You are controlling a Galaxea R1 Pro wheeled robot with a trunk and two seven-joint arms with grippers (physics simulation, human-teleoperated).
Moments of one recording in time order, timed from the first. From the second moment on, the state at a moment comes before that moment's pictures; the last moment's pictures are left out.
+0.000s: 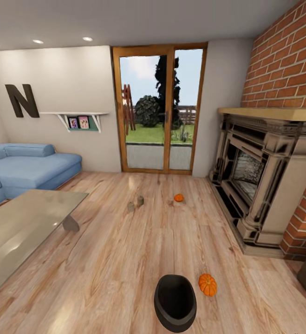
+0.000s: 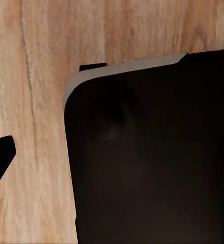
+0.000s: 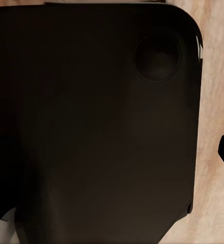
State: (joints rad) left arm 0.01 0.02 -0.08 0.00 -0.01 -0.27 -0.04; right arm 0.00 0.04 -0.05 0.02 0.00 -0.10 0.00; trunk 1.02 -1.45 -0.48
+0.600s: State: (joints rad) left arm 0.01 0.02 -0.08 0.00 -0.01 -0.27 -0.04; right arm 0.00 0.04 -0.05 0.02 0.00 -0.10 0.00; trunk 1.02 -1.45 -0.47
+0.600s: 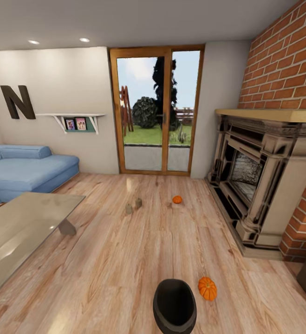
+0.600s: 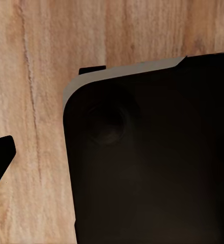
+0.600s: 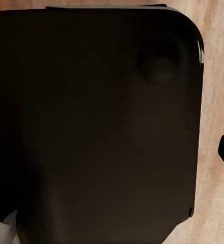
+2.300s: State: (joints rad) left arm -0.02 0.12 -0.08 -1.02 0.00 0.45 -0.07; right arm 0.22 0.09 -0.10 -1.32 -0.01 0.58 -0.01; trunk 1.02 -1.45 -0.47
